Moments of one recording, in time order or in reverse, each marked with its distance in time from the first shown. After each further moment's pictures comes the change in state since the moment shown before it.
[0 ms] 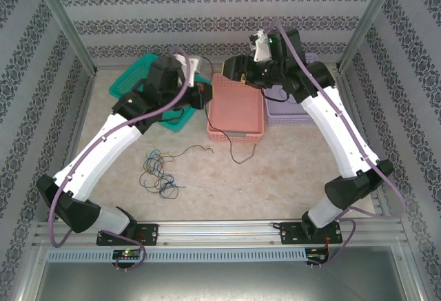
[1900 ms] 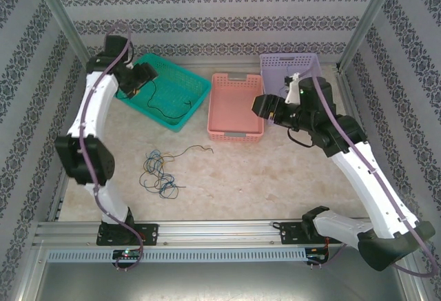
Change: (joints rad) left arm 0.561 0.340 0.212 -0.386 -0.024 -0.262; right arm -0.031 -0.494 -0.637 0.112 0.153 0.052
